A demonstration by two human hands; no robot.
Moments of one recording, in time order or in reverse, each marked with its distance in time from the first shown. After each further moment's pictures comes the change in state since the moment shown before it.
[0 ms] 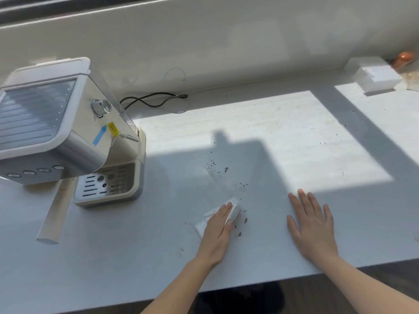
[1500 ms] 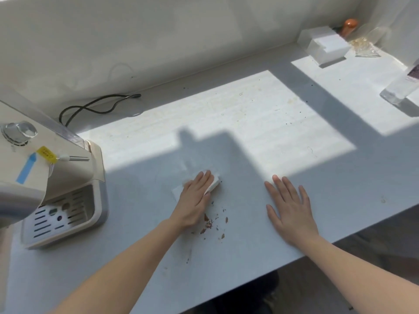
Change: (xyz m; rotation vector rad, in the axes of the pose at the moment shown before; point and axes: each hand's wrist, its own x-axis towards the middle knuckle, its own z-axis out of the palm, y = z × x) left_hand 0.109 -0.003 -0.040 0.529 -0.215 0.350; right_hand 0.001 -0.004 -0.003 -0.017 -0.020 0.020
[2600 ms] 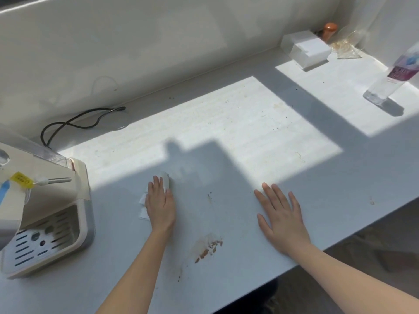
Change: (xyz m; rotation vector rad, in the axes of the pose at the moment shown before) left_hand 0.014 -0.011 -0.013 -0.169 0.477 -0.551; right_hand 0.001 0.001 -0.001 0.007 0.001 -0.005
